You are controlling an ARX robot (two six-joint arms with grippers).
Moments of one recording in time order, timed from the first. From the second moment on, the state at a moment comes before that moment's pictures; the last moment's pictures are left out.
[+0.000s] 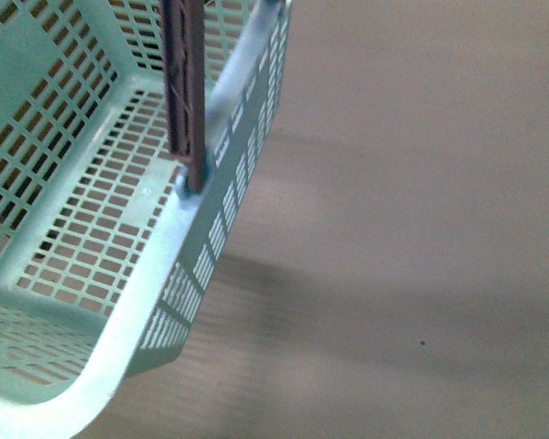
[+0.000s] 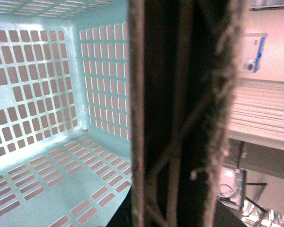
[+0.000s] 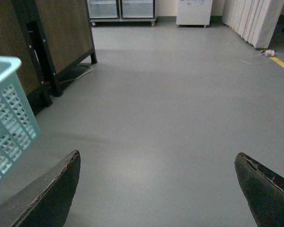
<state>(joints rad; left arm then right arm) -0.22 1.31 0.80 0.13 0.01 -1.53 0.00 0.00 0.02 0.00 0.00 0.00</state>
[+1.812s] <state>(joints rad) -0.25 1.06 0.81 -0.06 -0.05 -1.59 0.00 0.00 0.02 0.00 0.00 0.00</state>
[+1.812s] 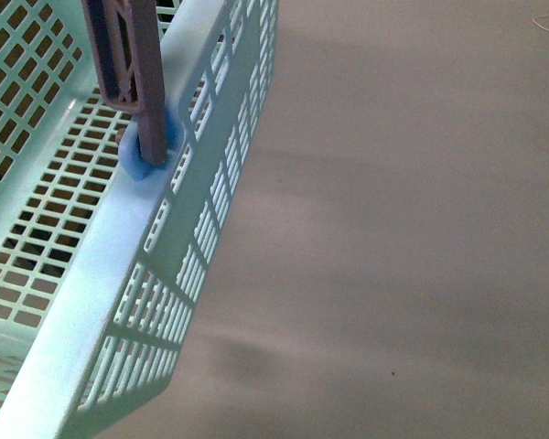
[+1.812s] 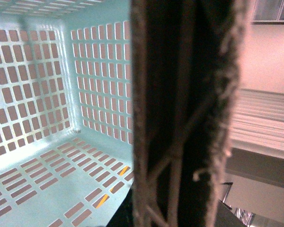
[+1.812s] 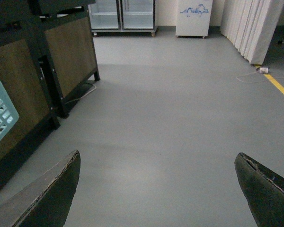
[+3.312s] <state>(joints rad) -0.25 1.06 0.81 -0.06 -0.05 -1.59 0.00 0.00 0.02 0.00 0.00 0.00</state>
